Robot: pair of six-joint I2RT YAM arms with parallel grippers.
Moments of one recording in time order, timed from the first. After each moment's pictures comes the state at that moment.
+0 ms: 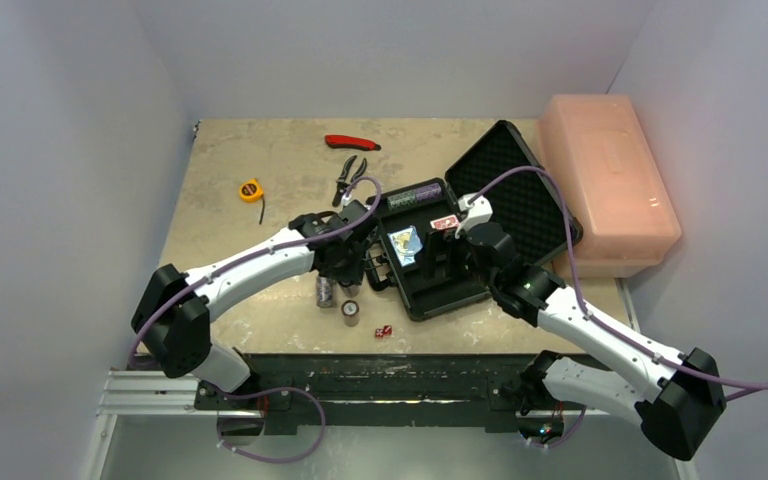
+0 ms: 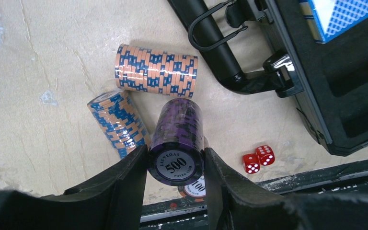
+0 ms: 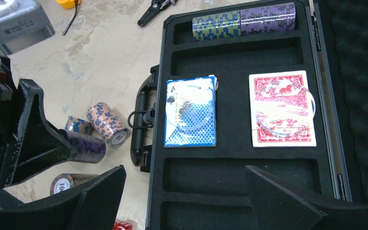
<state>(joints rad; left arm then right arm) -0.79 1.51 1.14 -0.83 -0.20 -0.54 0.73 1.00 0.71 -0.21 0.18 0.41</state>
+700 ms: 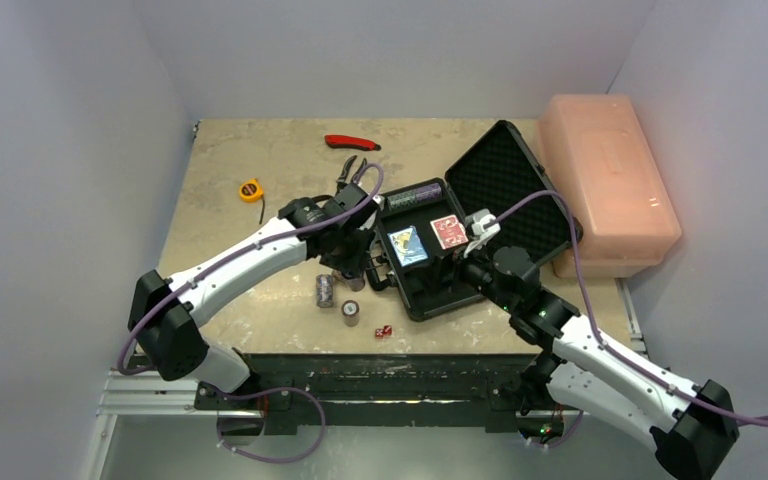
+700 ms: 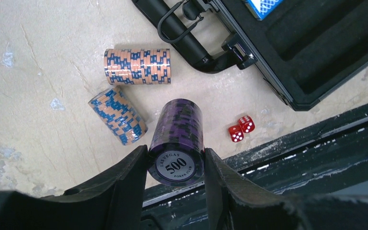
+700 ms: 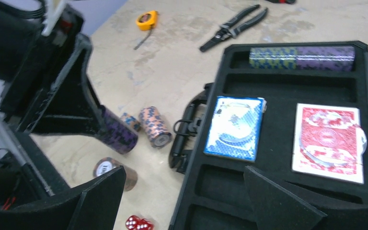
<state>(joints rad) -0.79 1.49 1.30 -0.96 -0.10 -0.41 0.73 0.81 0.52 0.03 0.01 0.33</state>
